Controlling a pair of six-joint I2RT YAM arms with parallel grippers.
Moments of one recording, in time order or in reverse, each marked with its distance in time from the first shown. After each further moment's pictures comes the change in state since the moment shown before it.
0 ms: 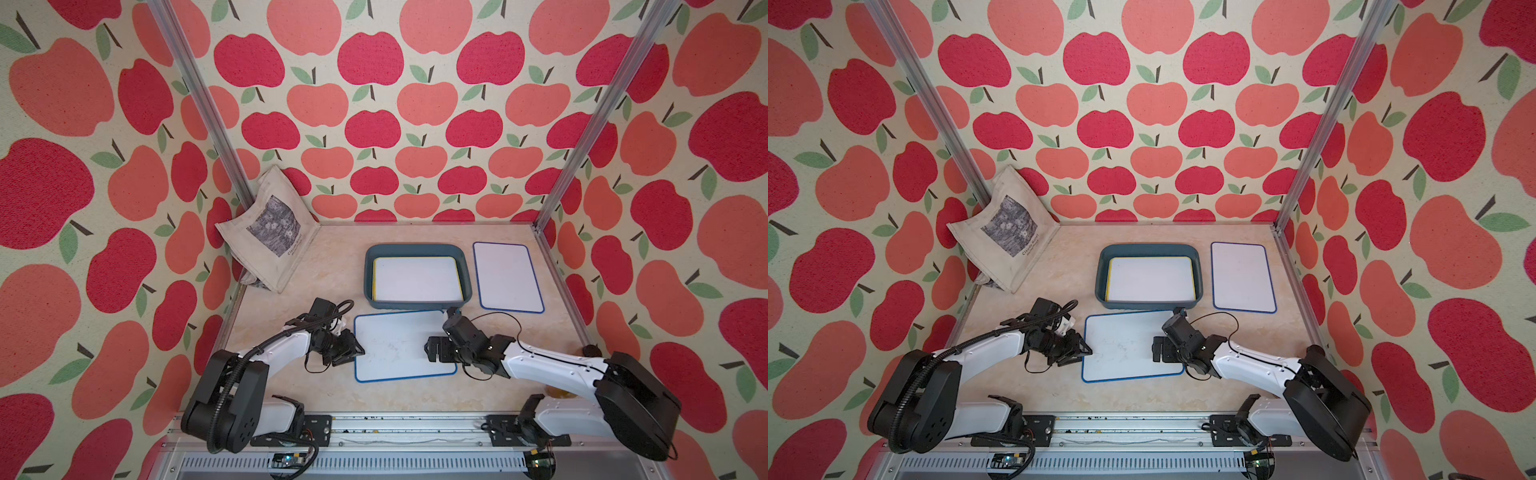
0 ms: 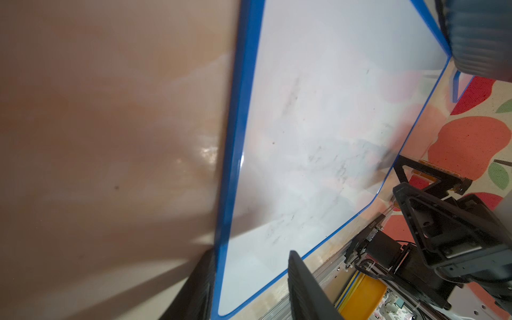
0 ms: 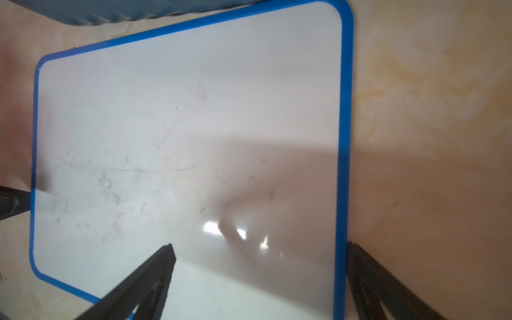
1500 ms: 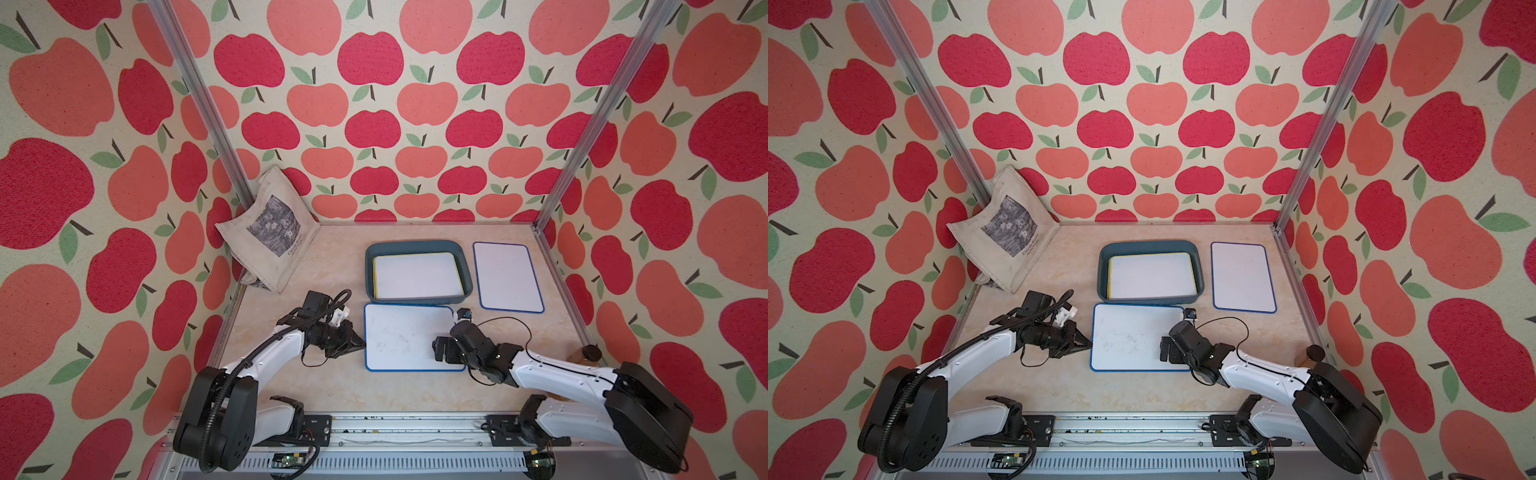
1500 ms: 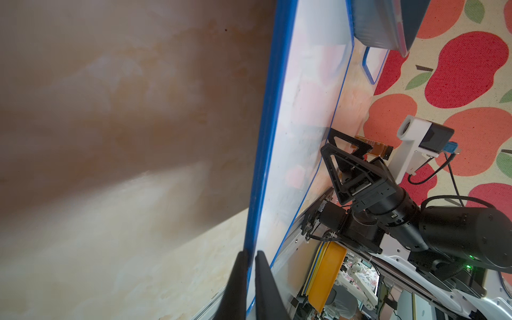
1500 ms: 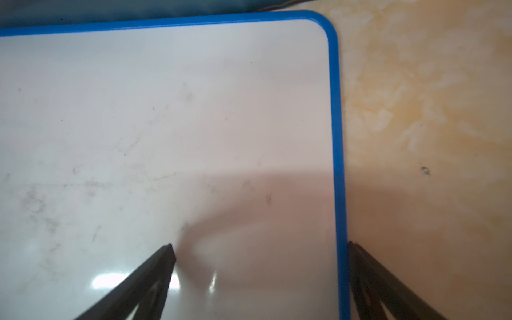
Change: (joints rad) left arm 0.026 -0.065 0.070 -0.051 0.179 0.031; right arm -0.003 -0.078 -0.099 0.077 0.123 0.011
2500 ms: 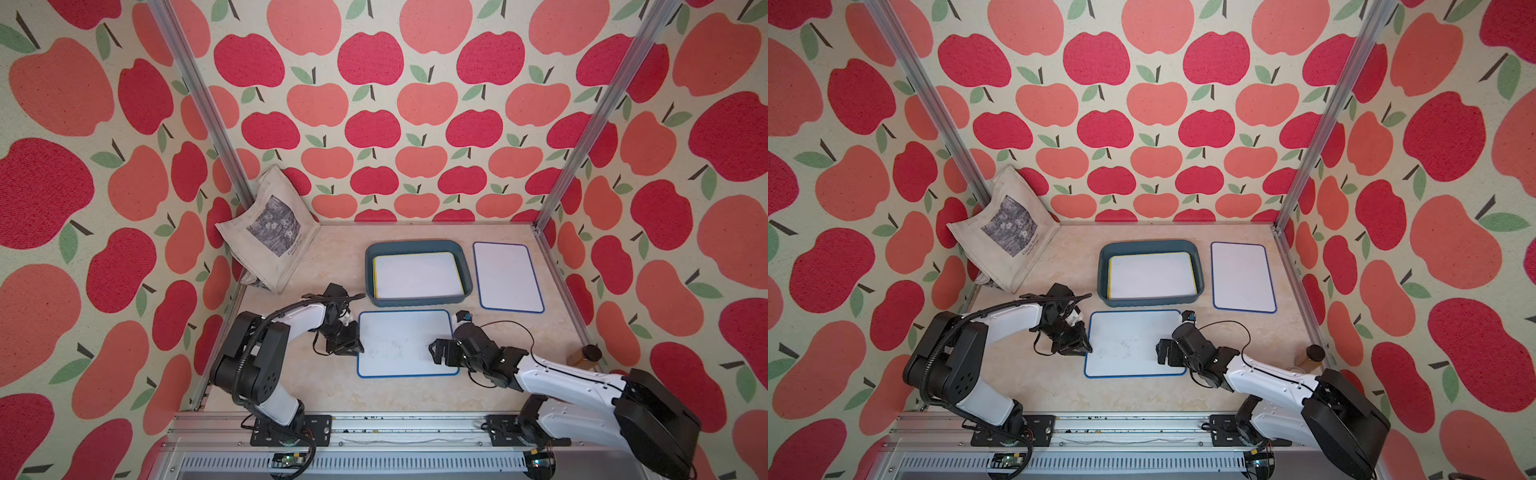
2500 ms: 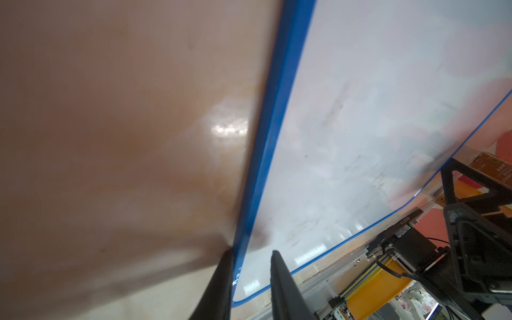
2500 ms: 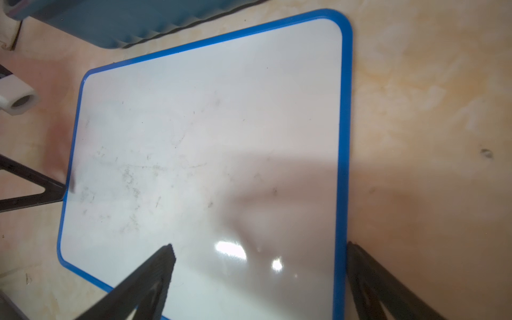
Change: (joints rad) left arm -0.066 0.350 0.222 -0.238 -0.268 0.129; right arm 0.003 -0.076 -0.026 0.003 -0.114 0.026
